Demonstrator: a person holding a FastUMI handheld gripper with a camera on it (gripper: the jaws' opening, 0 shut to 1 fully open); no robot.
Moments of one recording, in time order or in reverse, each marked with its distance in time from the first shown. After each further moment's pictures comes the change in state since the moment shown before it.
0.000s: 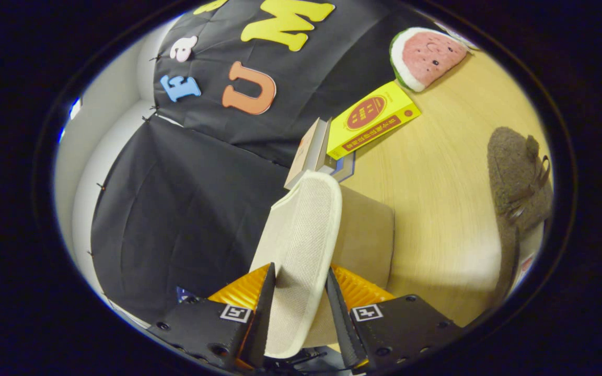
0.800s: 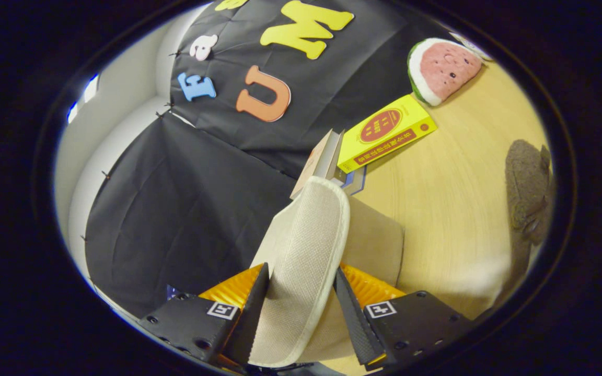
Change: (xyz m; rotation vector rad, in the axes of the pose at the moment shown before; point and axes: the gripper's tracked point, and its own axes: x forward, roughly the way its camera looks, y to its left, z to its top) arm 0.025 -0.005 0.007 -0.104 -0.085 0.017
